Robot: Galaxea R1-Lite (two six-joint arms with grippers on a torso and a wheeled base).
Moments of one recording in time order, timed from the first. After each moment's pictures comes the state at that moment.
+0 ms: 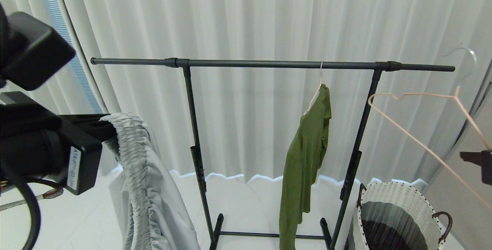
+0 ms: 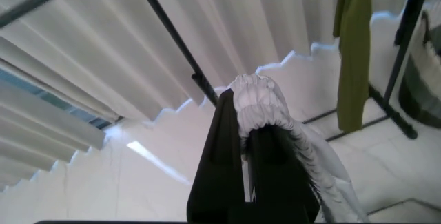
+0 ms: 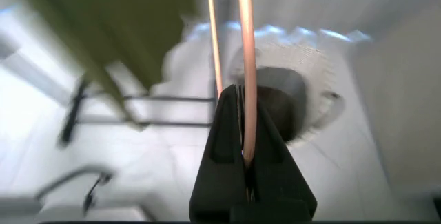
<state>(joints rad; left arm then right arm) -0.75 1.15 -1.03 0.28 0.48 0.22 0.03 1.16 -0.75 0.09 0.09 -0.04</state>
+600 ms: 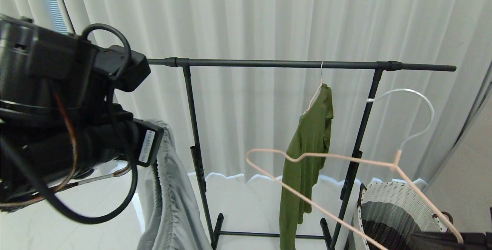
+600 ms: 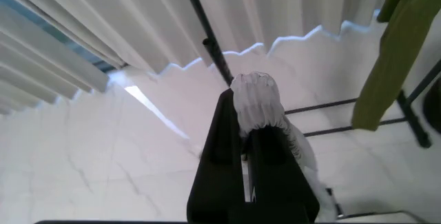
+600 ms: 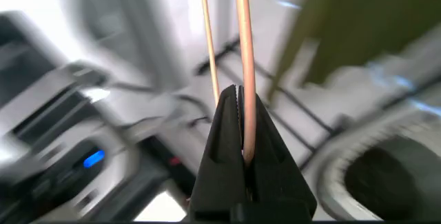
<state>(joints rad) -0.64 1.38 -1.09 0.28 0.54 0.04 0.87 0.93 -0.56 0.12 0.09 0.10</state>
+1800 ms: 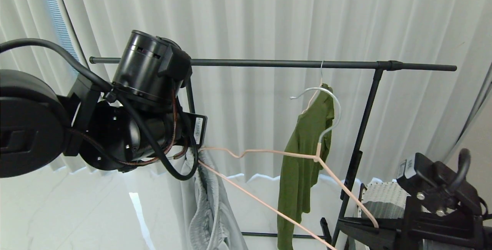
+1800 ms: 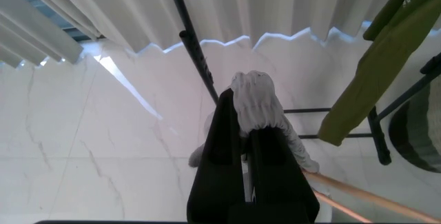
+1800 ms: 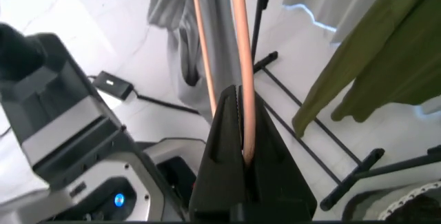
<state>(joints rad) -0.65 1.61 -1.24 0.28 0.56 -0.17 1.02 1.26 -0.55 -0.26 -0.02 0.18</state>
